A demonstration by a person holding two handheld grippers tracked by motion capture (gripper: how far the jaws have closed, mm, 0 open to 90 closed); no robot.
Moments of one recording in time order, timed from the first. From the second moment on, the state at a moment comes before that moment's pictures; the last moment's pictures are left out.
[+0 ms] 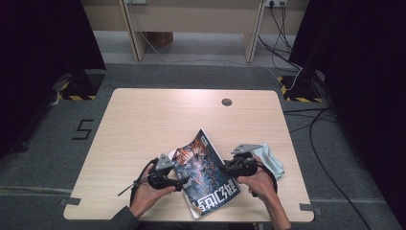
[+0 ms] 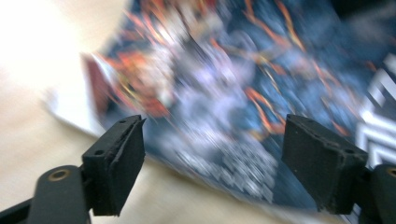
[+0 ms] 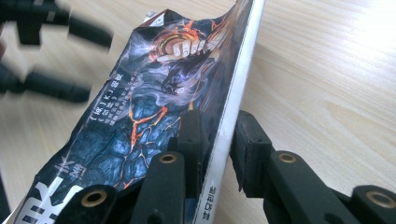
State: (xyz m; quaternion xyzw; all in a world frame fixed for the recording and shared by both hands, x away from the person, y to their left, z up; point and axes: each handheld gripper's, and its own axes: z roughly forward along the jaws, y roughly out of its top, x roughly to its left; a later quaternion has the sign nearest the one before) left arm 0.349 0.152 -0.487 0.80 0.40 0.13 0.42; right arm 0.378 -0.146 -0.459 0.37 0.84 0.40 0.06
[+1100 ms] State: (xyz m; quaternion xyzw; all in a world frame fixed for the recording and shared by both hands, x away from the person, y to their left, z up) left arm 0.404 0.161 -0.493 0.82 0.31 0.04 0.47; right arm 0.358 -0.139 -0.447 0.25 0.88 0.40 0.00
